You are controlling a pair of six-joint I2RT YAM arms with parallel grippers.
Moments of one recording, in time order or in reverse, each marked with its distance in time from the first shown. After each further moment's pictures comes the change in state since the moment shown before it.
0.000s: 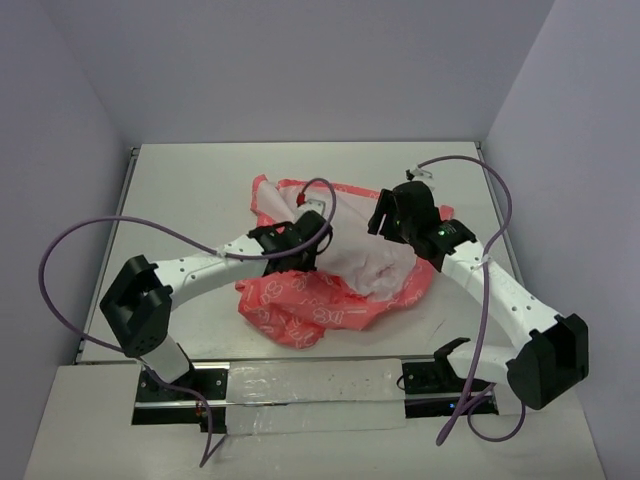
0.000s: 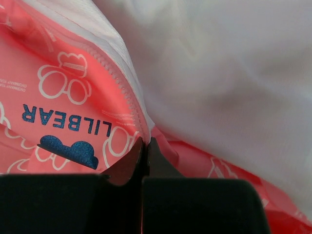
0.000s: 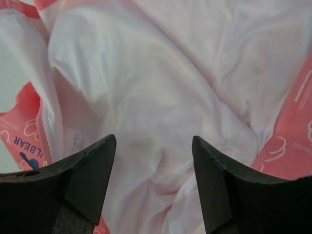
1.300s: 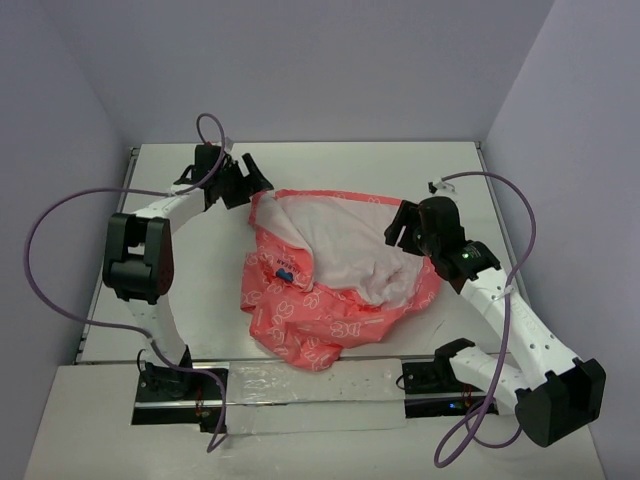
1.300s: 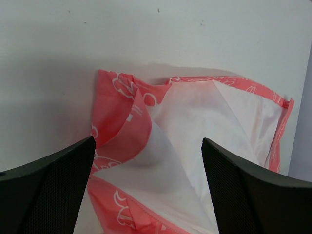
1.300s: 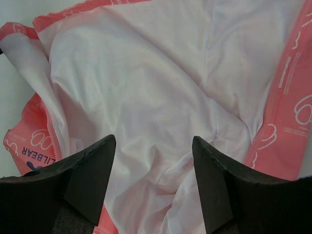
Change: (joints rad) left arm 0.758 0.274 0.122 0.437 0.721 -0.029; right arm -0.096 -0.201 -0.133 -0.017 -0.066 -0.039
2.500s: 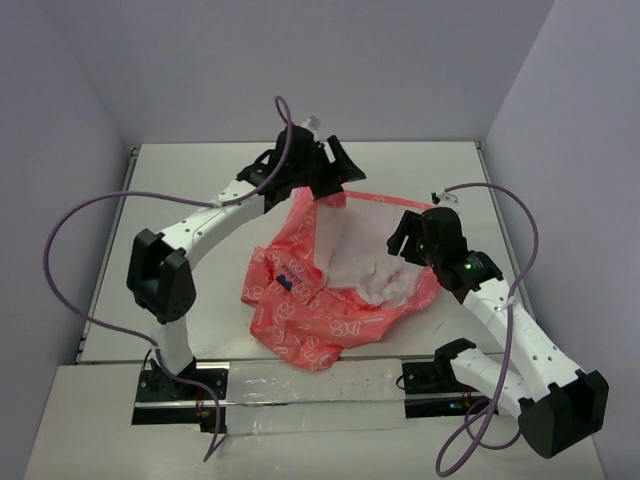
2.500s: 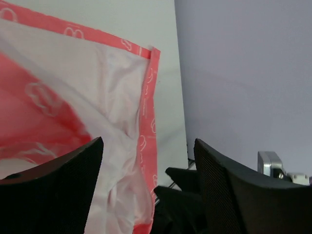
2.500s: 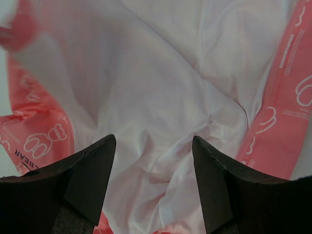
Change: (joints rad) left arm -0.490 -0.055 0.345 -0.170 -0.148 -0.357; right arm 0.001 -0.061 -0.069 -0.016 0.002 0.025
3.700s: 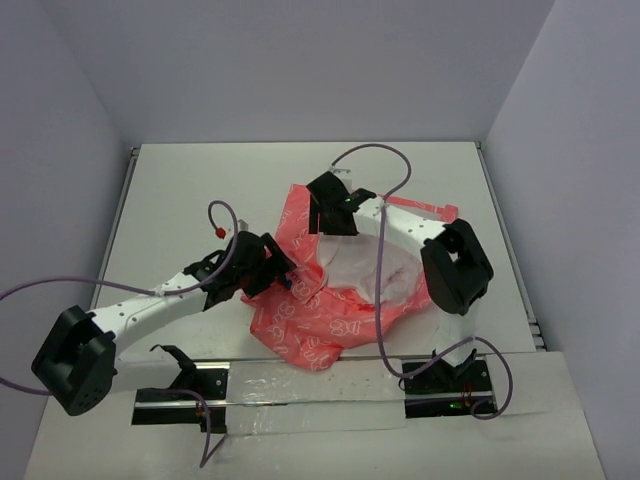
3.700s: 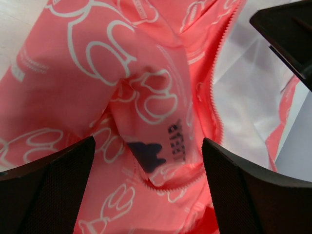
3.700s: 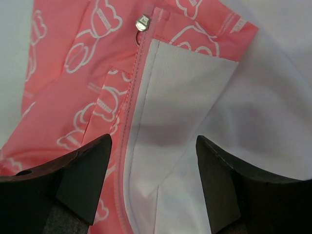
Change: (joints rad) left arm -0.054 -0.644 -1.024 0.040 -0.335 -0.205; right arm 0.316 0.946 0.633 -0.020 0.161 0.037
